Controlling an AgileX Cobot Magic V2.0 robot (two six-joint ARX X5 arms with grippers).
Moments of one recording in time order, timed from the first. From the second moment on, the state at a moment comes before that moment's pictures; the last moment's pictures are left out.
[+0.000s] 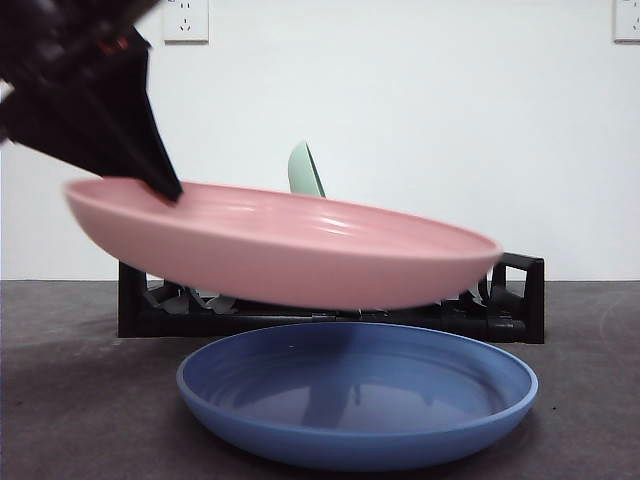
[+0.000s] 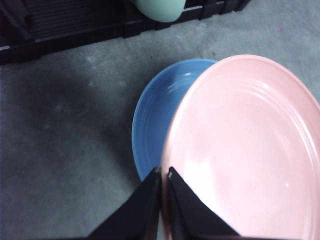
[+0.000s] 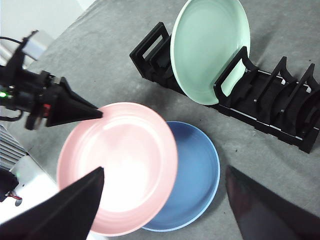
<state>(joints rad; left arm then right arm) -0.61 1.13 0.81 -0.47 0.19 -0.28 0.24 0.79 1.12 -0.96 -0.55 0.05</state>
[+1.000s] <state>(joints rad) -0.61 1.45 0.80 -0.20 0.19 -0.40 0.24 0.79 1.12 -0.96 -0.55 0.05</state>
